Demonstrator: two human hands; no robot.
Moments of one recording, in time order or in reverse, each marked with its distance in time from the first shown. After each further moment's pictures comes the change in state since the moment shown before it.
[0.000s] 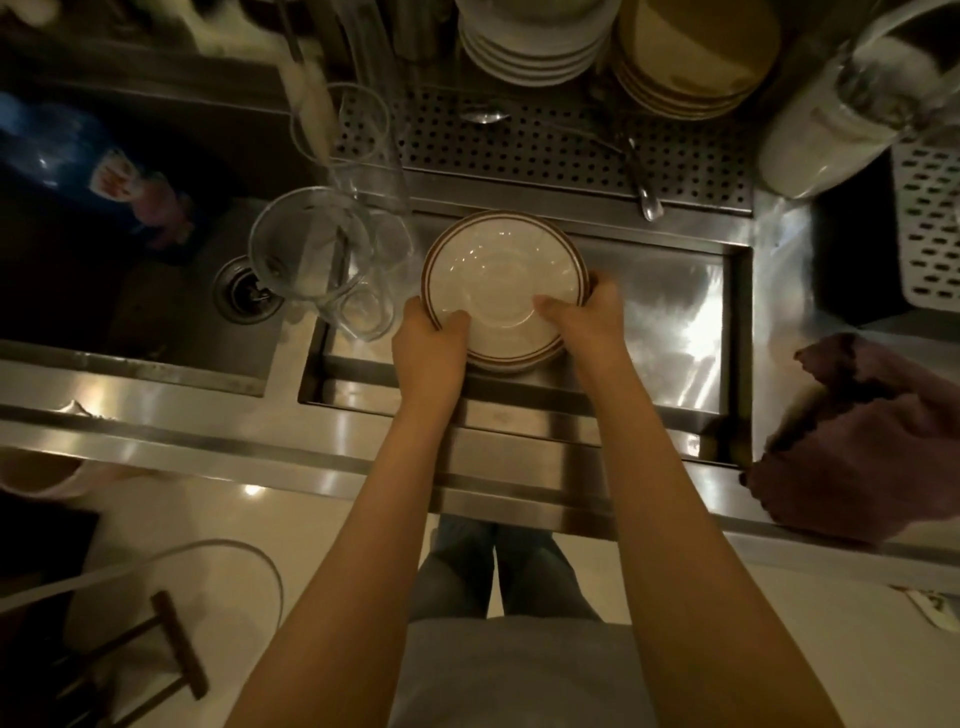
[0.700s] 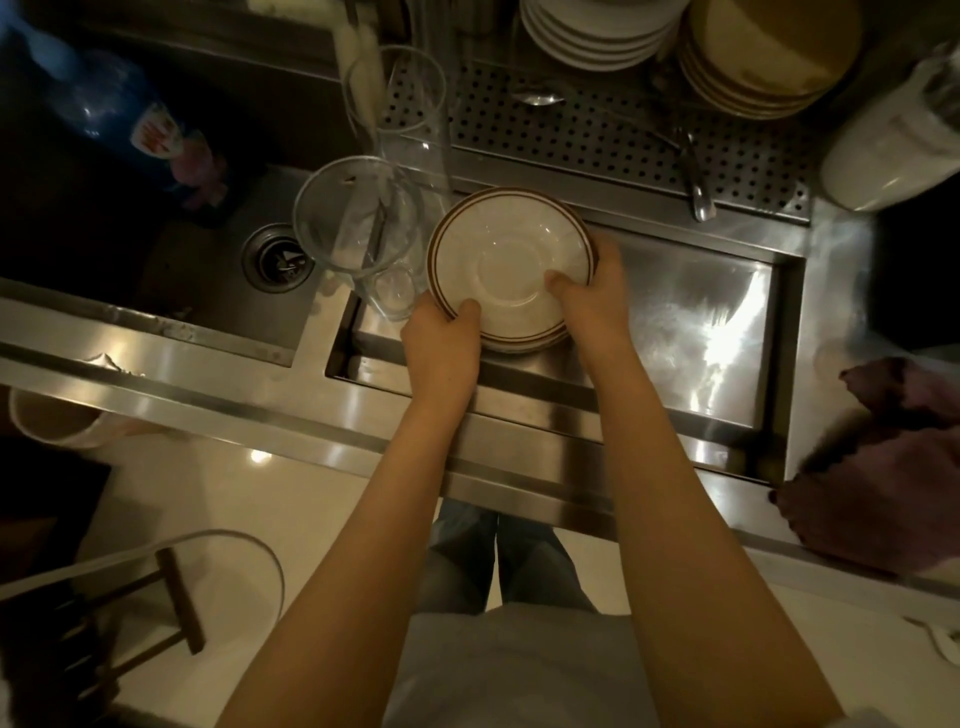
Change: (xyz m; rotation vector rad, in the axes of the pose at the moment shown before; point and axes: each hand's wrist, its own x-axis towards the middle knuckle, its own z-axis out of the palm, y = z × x) left_hand -0.006 0.002 -0.015 -0.049 0.092 -0.036; right_hand -0.005 -0.012 0.029 -0.125 -0.040 -0.200
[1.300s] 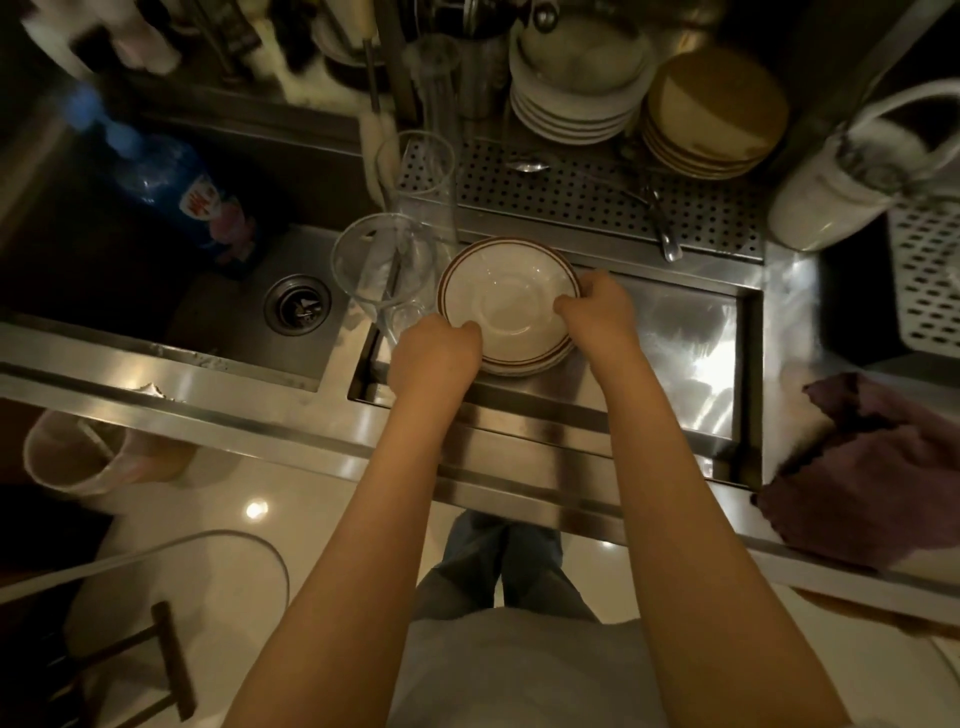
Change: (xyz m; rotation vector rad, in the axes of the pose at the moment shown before) left_hand -0.008 0.046 -0.032 0.518 -0.191 -0.120; right_hand -0.012 -0.034 -0.019 -0.256 -0.039 0.040
